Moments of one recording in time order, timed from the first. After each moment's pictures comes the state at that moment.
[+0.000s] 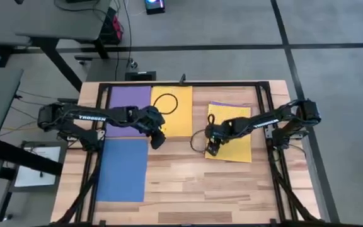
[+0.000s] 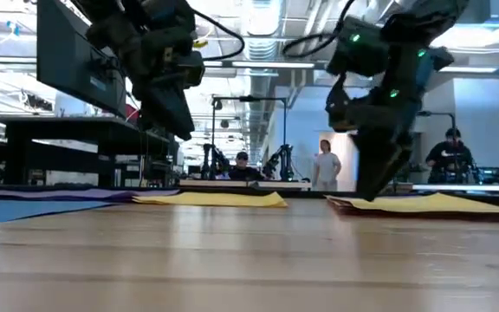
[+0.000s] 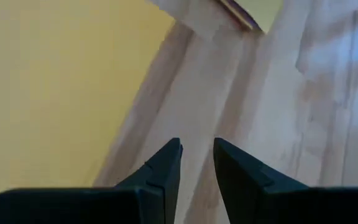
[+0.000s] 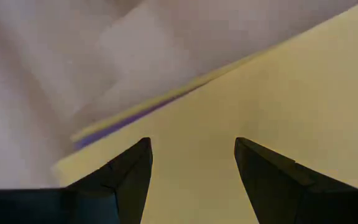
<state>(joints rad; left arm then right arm) 0.14 1.38 0.84 -0.31 0.18 -0.42 0.05 1.59 0.81 -0.41 0.05 0.59</state>
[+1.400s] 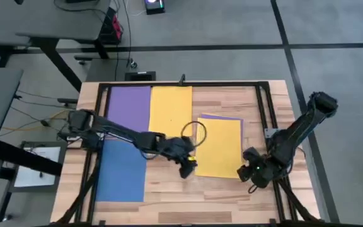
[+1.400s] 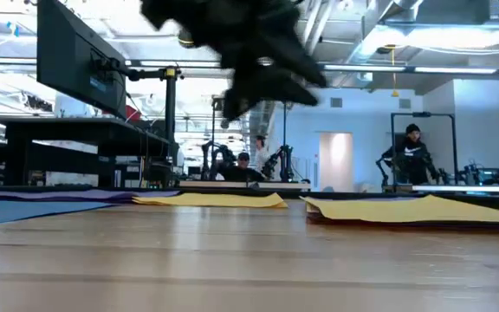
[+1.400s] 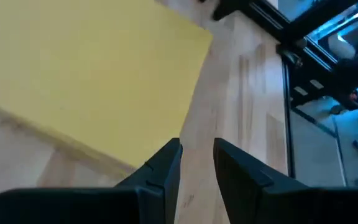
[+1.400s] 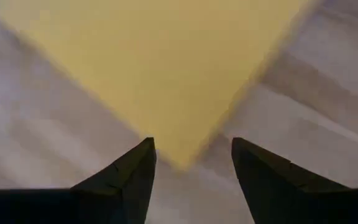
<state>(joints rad) -0.19 1.87 1.28 0.01 0.04 -0.63 0.87 1.20 0.60 -0.71 0.27 1.98</state>
